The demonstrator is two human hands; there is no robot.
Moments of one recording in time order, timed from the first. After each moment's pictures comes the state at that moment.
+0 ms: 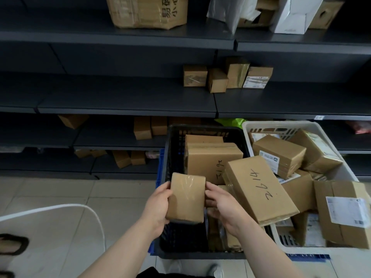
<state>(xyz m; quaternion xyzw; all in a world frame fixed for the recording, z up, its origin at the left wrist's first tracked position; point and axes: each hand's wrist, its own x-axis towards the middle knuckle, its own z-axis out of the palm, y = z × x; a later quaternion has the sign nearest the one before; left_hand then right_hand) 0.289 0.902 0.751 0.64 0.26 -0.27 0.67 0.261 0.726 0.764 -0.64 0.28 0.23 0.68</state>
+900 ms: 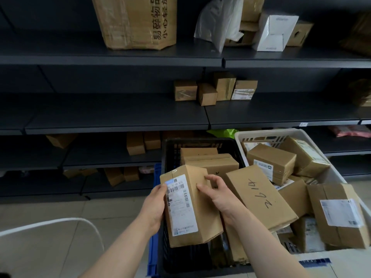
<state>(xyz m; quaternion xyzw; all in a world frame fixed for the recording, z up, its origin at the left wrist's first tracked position) 0.329 0.910 0.764 0.64 0.21 -0.26 0.70 0.297 0.729 0.776 -0.68 0.27 0.15 0.66</state>
